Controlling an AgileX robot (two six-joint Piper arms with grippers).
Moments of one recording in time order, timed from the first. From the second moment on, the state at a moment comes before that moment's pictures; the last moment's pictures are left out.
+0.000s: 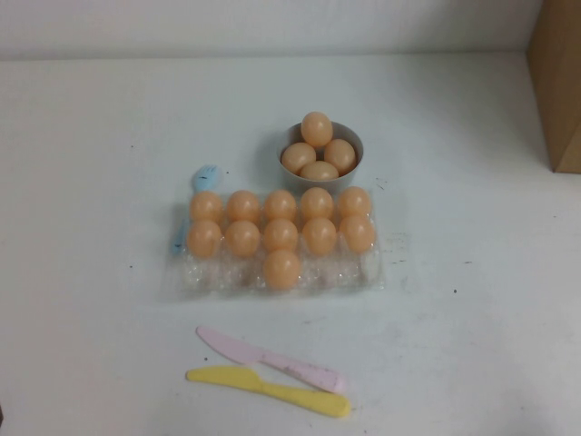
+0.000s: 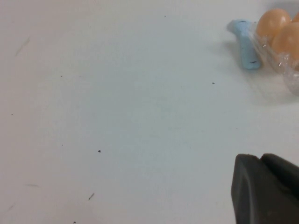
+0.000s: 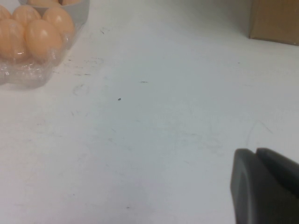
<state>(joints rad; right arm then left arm) -0.02 -0.01 0.03 0.50 0.44 -0.49 -0.09 -0.01 0.02 0.01 0.37 0.01</state>
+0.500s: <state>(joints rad) -0.02 -0.01 0.03 0.50 0.44 -0.49 -0.09 -0.01 0.02 -0.49 0.13 -0.40</state>
